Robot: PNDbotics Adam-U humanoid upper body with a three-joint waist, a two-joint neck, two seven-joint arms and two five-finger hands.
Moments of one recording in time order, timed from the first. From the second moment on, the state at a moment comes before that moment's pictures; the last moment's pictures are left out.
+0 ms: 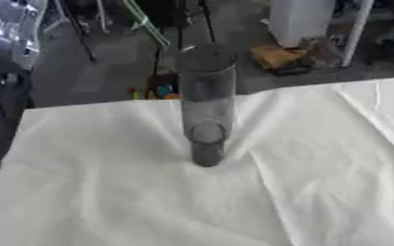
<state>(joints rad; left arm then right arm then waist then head) -1.28 0.58 -0.14 -1.71 0.79 -0.13 0.59 -0.30 -0.30 -0.13 -1.98 -0.15 -0.49 -0.24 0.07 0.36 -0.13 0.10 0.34</state>
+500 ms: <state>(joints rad) -1.28 0.55 -0.14 -1.71 0.82 -0.16 0.53 -0.31 -0.30 -0.13 -1.98 -0.15 -0.48 -0.23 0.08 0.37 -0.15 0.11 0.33</state>
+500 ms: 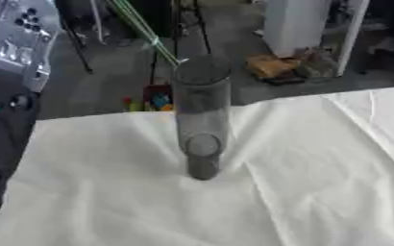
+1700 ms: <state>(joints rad) -1.29 0.54 -0.14 -1.71 0.70 -0.20 0.44 -0.32 -0.29 -0.12 -1.98 -0.15 -0.49 -0.21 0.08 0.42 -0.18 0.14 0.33</state>
